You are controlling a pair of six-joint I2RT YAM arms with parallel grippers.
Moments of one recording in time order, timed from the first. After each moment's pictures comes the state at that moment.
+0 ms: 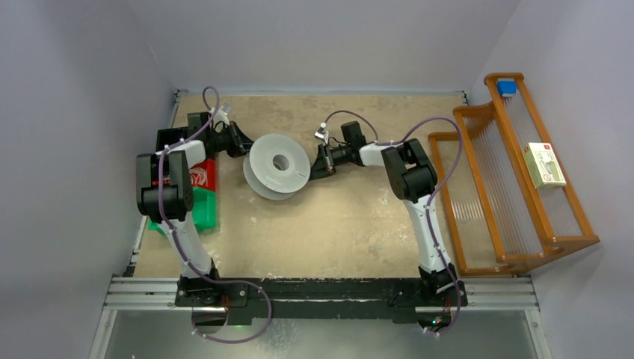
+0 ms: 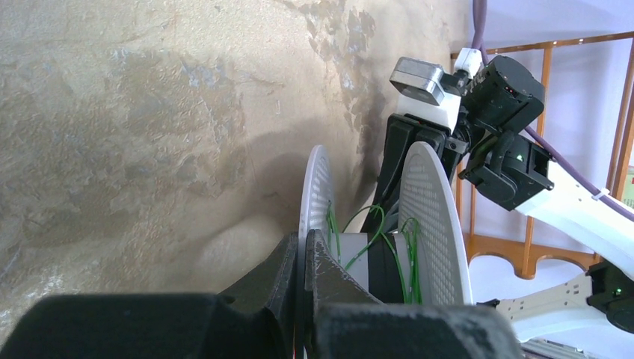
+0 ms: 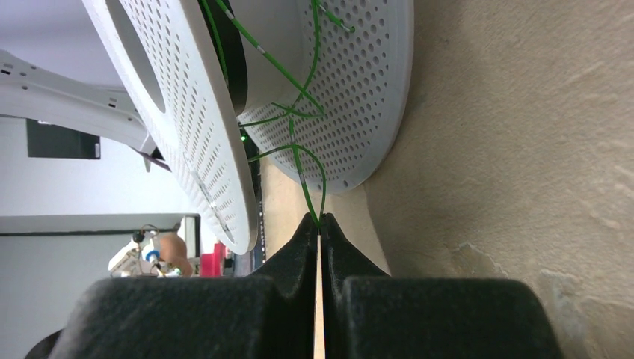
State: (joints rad) left arm 0.12 1.96 1.20 0.00 0.91 -0.49; right arm 0.41 2.45 1.59 0.04 -1.30 0.50
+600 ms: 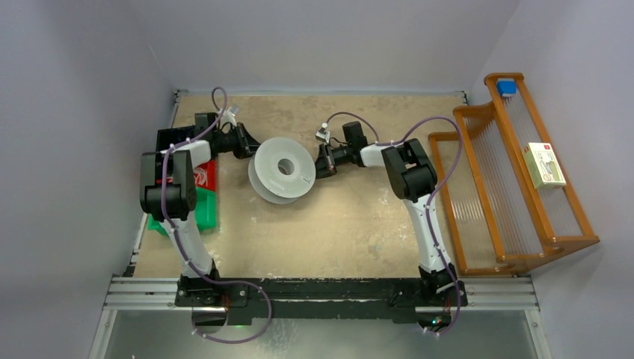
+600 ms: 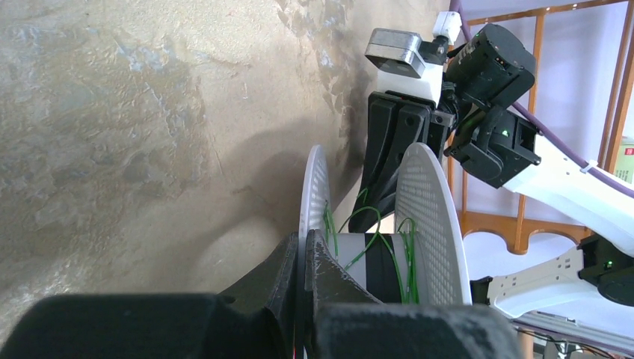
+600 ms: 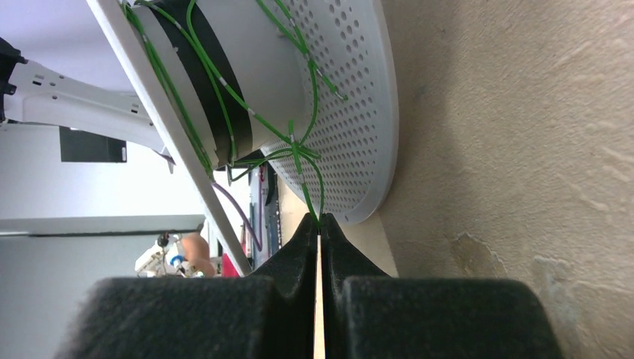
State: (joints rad) left arm 0.08 1.97 1.20 0.00 0.95 -0.48; right arm 0.41 2.45 1.56 0.15 -1.34 0.62
